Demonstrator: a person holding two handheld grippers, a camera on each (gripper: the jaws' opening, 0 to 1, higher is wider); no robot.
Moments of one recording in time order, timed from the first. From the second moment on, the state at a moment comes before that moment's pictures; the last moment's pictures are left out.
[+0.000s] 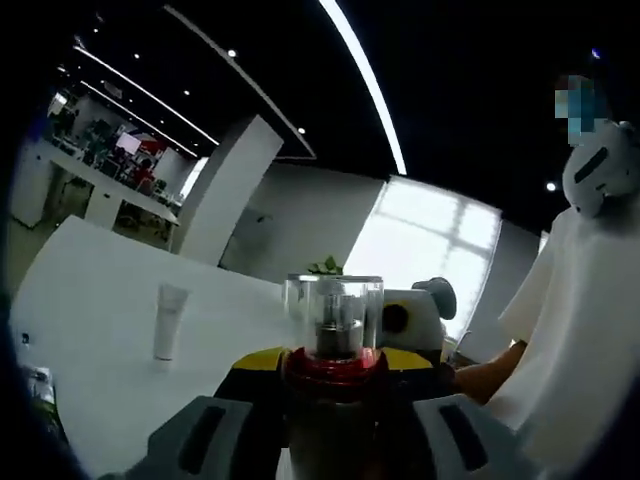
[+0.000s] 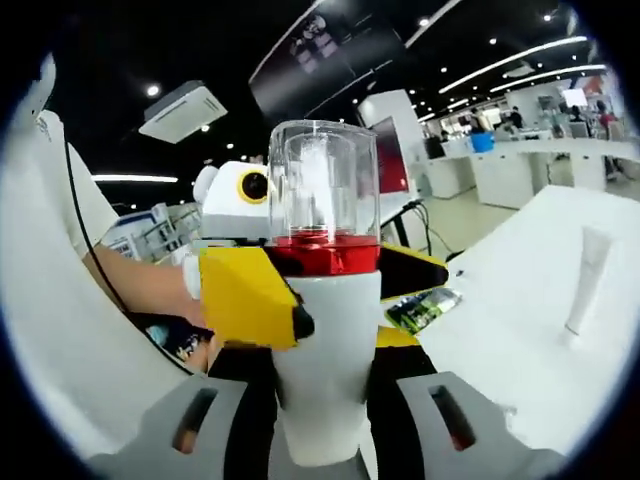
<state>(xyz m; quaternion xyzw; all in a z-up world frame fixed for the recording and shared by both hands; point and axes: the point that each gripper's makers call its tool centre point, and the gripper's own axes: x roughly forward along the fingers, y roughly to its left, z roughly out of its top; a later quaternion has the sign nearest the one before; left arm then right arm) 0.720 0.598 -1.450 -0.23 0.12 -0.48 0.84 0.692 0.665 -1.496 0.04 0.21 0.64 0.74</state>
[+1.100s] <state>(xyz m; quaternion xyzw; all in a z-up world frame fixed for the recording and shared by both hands) 0.729 0.608 -1.456 -0.18 0.13 -0.43 0.88 0.698 0.670 -1.499 0.03 0.20 0.64 0.74</state>
